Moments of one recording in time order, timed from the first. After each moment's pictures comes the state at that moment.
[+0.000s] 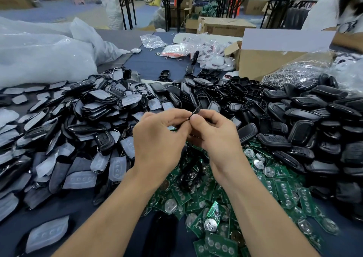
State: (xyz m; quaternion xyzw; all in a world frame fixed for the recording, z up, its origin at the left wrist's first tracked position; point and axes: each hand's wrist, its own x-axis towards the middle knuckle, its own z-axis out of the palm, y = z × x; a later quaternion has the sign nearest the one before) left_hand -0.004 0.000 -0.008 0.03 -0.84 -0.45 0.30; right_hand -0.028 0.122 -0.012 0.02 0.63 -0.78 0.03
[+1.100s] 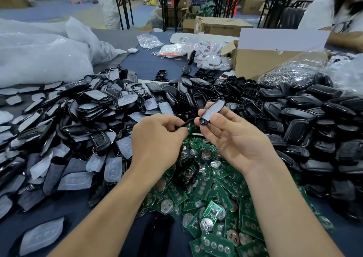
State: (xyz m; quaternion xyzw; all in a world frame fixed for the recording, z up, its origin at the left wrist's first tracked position) left_hand -0.015 0.000 -0.013 0.12 -0.88 -0.42 0.19; right_hand -0.043 0.171 -0.001 0.00 0.43 -0.88 0.18
